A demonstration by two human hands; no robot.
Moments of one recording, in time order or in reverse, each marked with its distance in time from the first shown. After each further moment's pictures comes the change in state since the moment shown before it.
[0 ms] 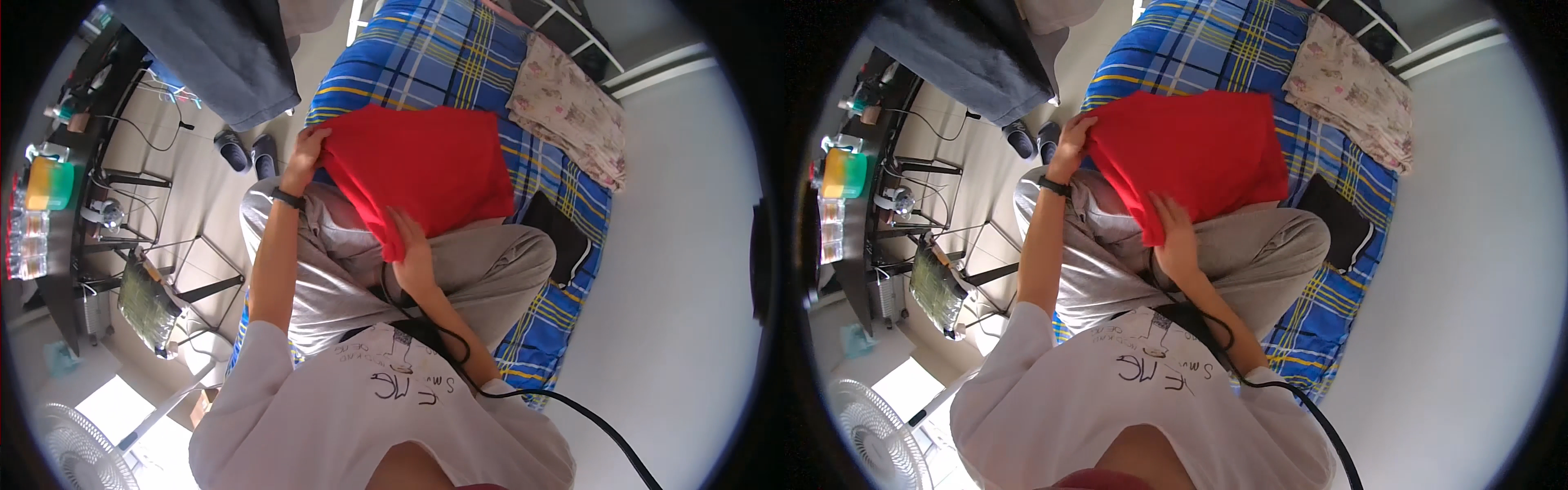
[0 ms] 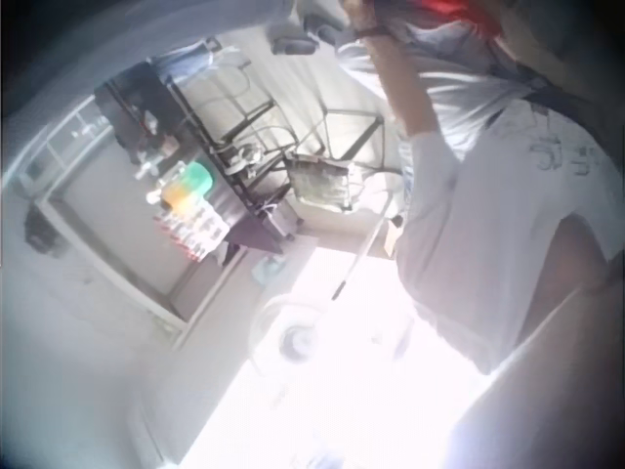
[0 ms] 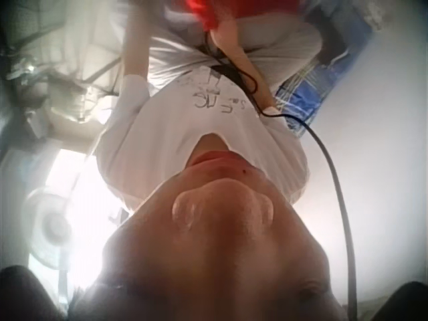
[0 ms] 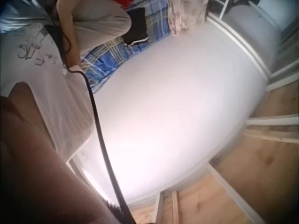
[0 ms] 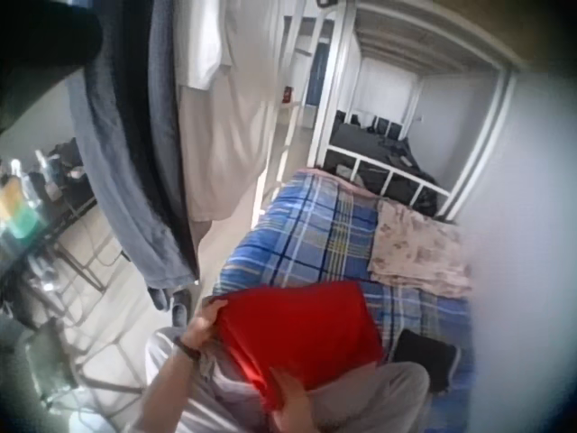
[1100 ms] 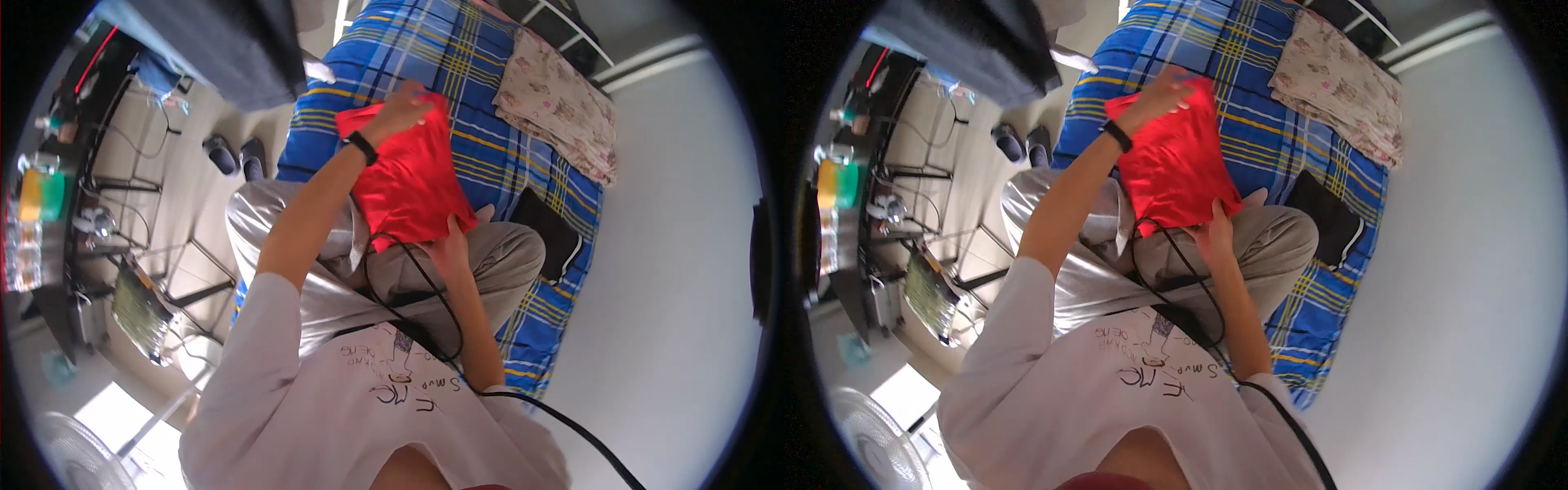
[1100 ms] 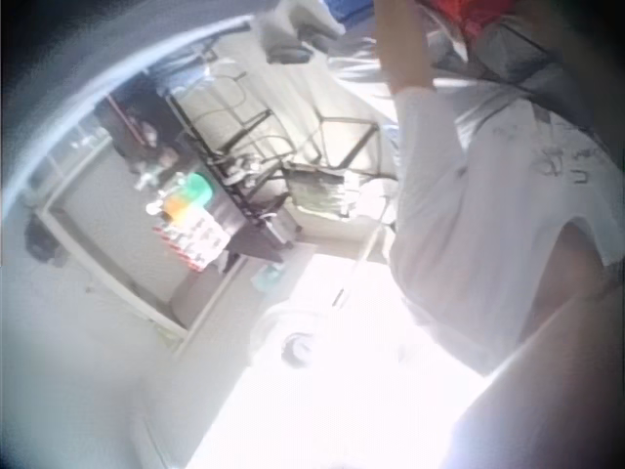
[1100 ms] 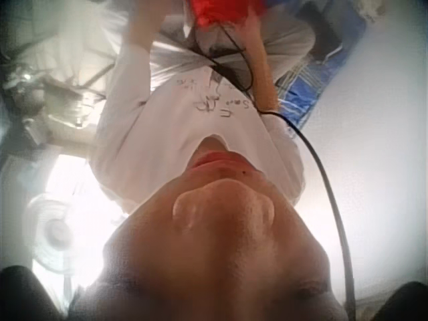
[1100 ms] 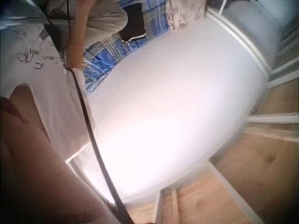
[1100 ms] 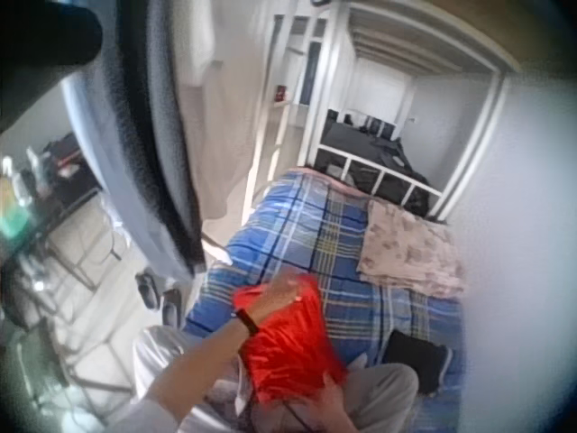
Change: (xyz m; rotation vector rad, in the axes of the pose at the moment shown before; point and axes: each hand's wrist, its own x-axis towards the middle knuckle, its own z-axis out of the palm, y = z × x) left_hand 0.021 0.060 0.171 0.054 -0.334 0.177; right_hand -0.001 0.071 -0.042 1.528 0.316 1.107
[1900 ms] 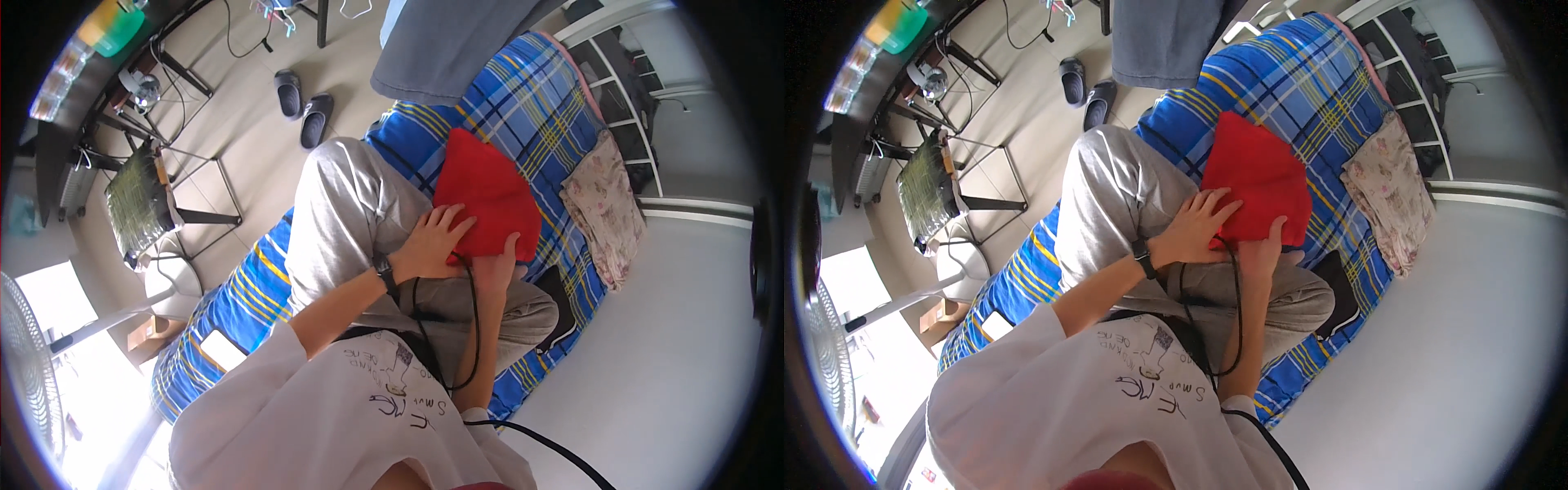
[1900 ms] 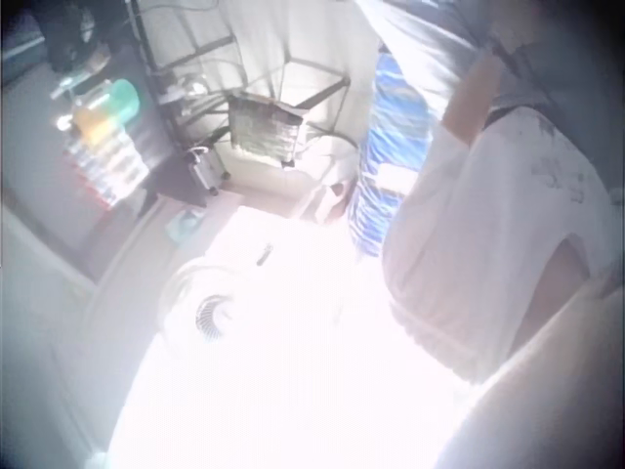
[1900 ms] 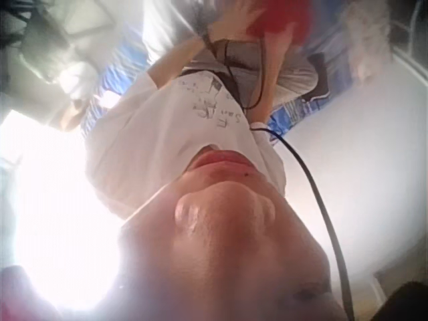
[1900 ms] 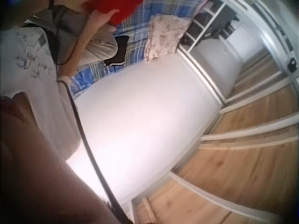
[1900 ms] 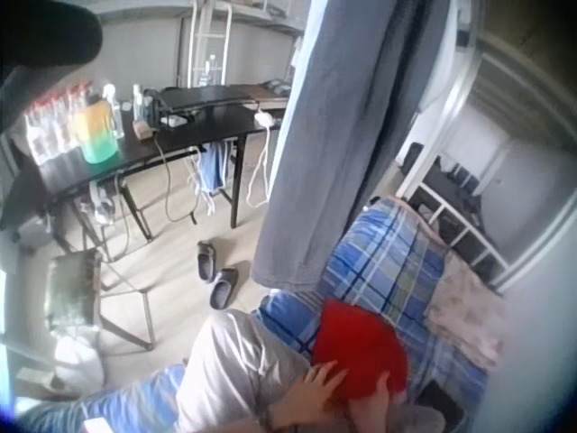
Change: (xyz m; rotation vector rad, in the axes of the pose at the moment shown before) left_hand -0.224 -0.059 0.004 0.849 0.084 0.351; right_hand 0.016 -0.012 0.055 -0.138 -0.338 -0.124
